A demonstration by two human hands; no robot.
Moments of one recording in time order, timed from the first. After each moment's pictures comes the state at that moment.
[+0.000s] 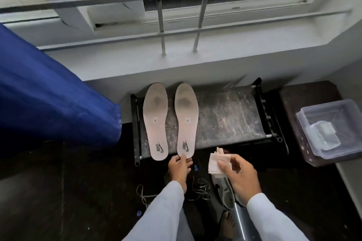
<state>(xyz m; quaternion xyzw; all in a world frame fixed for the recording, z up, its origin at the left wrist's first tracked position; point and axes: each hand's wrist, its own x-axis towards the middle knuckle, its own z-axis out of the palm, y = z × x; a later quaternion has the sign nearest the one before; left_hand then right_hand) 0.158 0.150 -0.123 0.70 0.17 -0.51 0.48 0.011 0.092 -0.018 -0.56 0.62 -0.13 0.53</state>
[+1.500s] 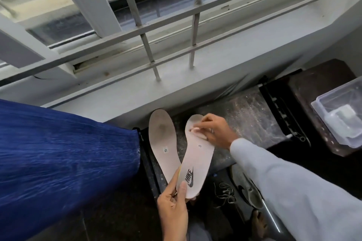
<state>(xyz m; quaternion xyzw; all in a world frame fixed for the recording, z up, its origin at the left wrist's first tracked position) 0.259 0.159 -0.009 0.70 -0.01 -0.49 0.52 0.157 -0.057 -0.099 -0.83 0.38 -0.12 0.39</state>
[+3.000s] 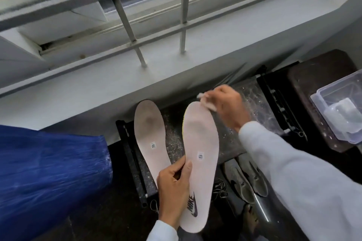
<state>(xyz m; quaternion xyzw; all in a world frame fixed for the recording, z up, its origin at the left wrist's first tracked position) 0.246 0.116 -0.043 0.74 -0.18 -0.50 0.42 0.141 -0.105 -0.072 -0.83 0.48 -0.14 0.26</state>
